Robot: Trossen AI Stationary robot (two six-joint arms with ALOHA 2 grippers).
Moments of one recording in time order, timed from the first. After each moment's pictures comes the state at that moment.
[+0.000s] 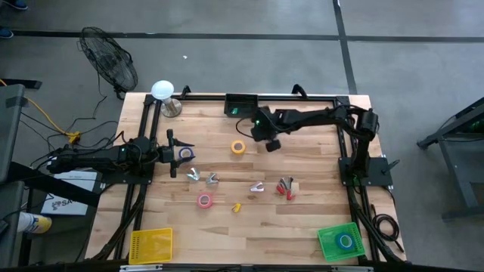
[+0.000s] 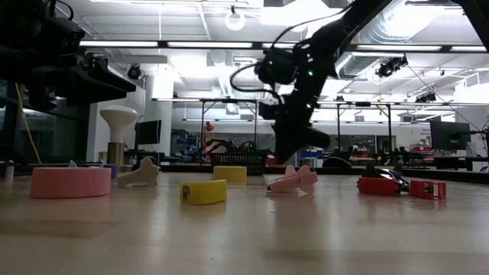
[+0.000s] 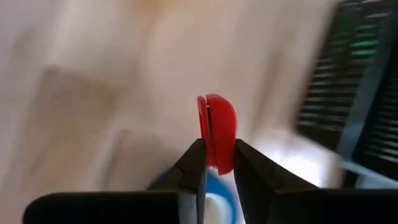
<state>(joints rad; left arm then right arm) 0.07 0.15 0.03 0.00 -0.11 0.50 -0.35 1.89 1.21 -0.39 0.18 -0.76</state>
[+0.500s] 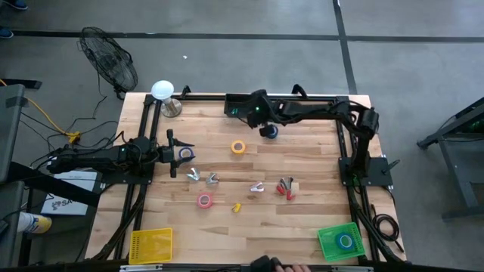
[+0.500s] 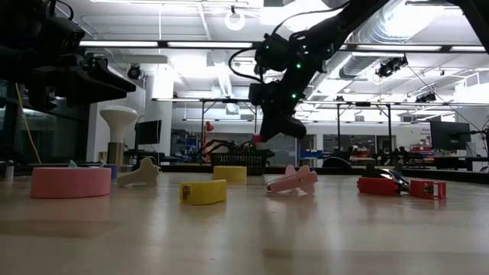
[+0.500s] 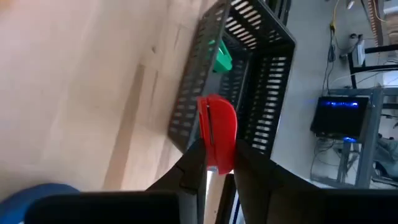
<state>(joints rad) 0.07 0.15 0.03 0.00 -0.11 0.50 -0.41 1.89 1.29 -0.25 0.29 -0.90</state>
